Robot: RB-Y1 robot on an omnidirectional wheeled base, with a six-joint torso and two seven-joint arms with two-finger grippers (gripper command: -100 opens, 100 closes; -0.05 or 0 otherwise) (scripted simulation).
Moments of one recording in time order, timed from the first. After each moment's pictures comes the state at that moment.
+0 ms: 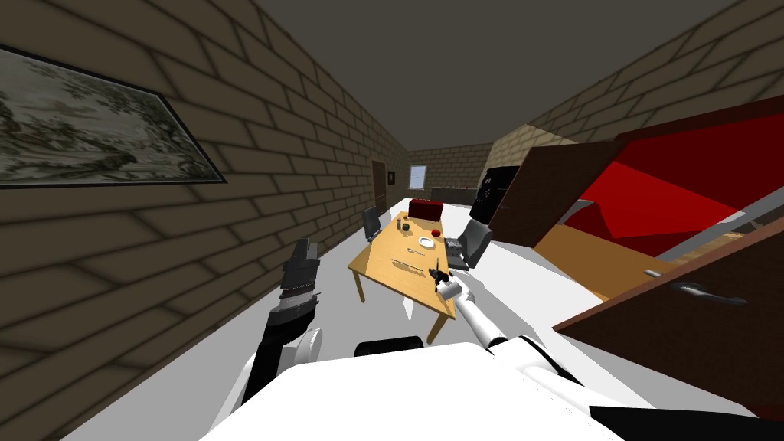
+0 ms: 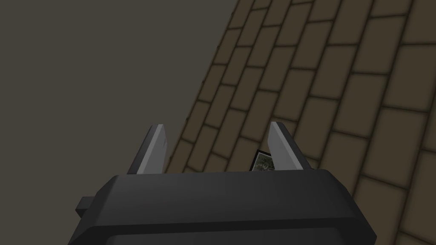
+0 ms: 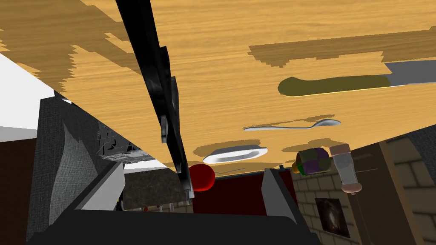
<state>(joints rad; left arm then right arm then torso) 0.53 -0.04 -0.04 -2.28 -0.10 -0.51 -0.13 -0.24 -0.33 0.08 -0.97 0.15 0.44 0.67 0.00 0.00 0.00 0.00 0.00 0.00</state>
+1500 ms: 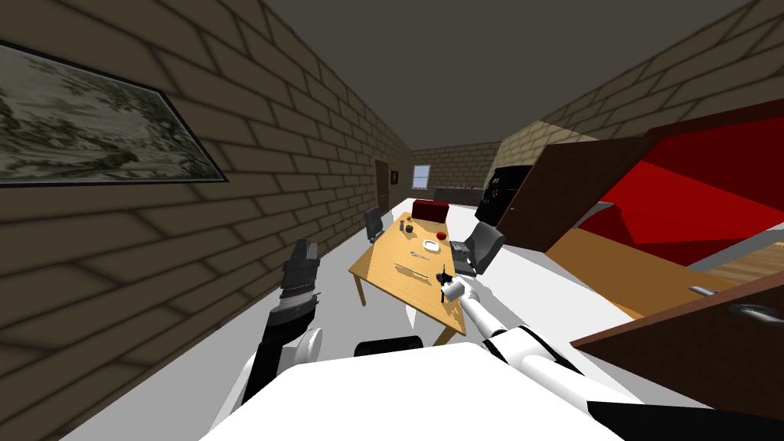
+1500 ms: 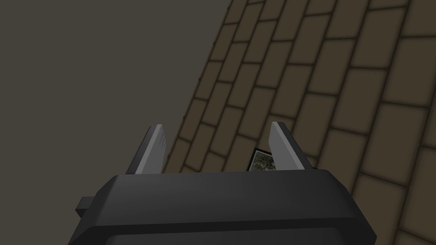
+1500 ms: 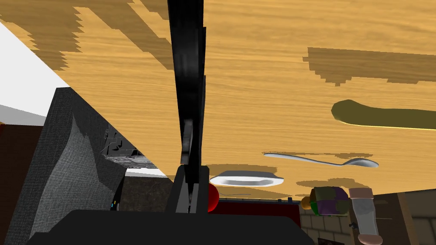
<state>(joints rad) 0.53 -0.04 -0.04 -2.28 -0.10 -0.51 -0.13 -0.29 -0.38 0.11 -0.81 0.17 0.47 0.70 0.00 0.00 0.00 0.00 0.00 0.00</state>
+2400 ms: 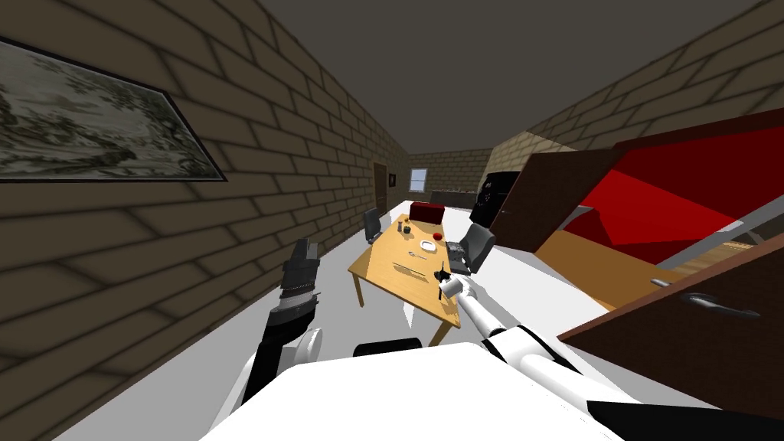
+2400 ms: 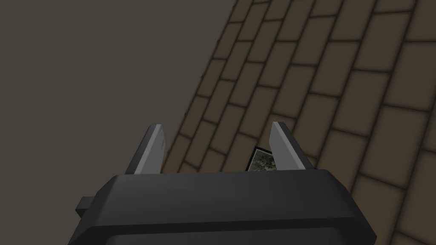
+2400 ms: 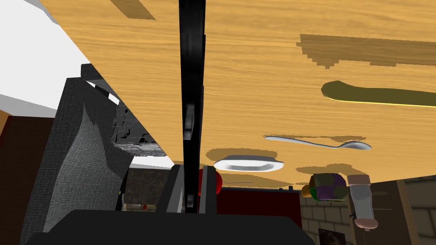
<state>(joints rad) 0.53 -0.04 -0.04 -2.28 -0.10 -0.51 -0.13 -0.30 -0.38 0.11 -0.87 0.15 0.52 0.72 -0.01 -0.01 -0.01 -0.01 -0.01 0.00</state>
